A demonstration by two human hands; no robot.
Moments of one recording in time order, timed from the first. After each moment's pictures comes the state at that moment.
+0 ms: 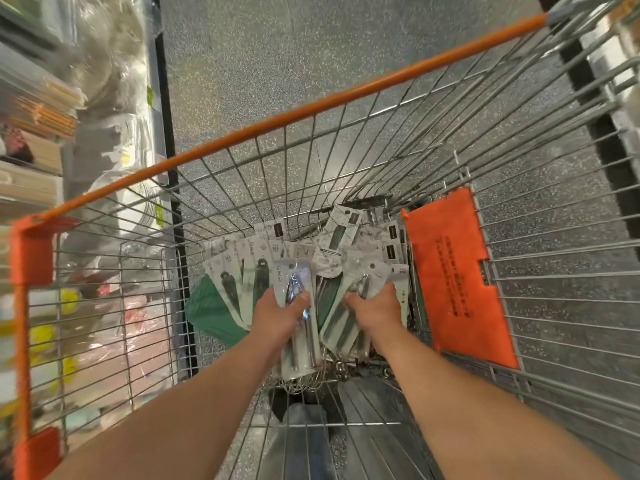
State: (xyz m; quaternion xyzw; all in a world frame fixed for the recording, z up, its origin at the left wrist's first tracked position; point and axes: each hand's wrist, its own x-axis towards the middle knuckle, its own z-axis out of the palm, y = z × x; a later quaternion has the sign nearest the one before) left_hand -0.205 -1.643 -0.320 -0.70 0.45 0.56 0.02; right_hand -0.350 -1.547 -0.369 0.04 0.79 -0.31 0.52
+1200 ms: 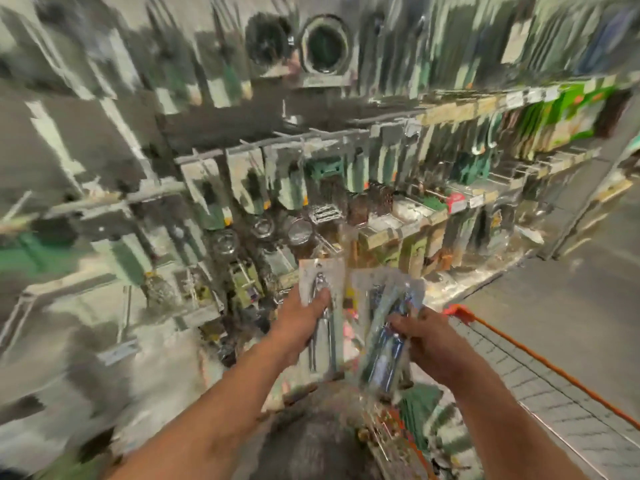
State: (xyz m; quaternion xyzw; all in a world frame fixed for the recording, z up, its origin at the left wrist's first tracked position) left_hand 0.141 -1.477 0.063 -0.68 0.24 0.39 -0.58; right_hand -0.058 -1.587 0.052 -0.50 0.37 -0.23 0.75
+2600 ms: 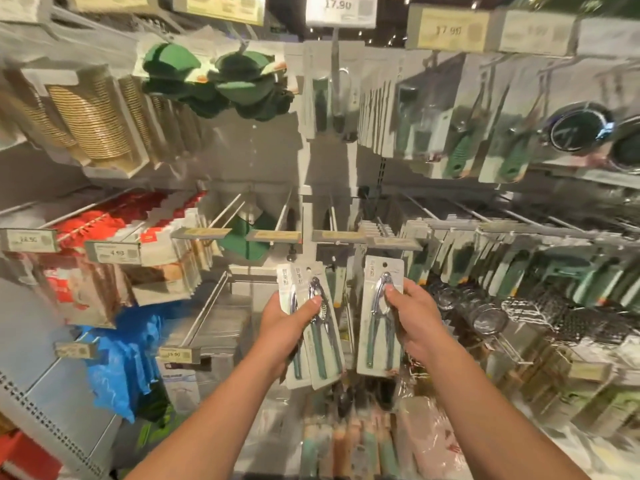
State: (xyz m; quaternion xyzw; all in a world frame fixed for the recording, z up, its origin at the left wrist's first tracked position) left_hand 0.379 -1.267 0.108 -0.65 0.08 0.13 -0.75; right_hand 0.316 -1.477 0.119 -0.61 0.28 -0.15 0.73
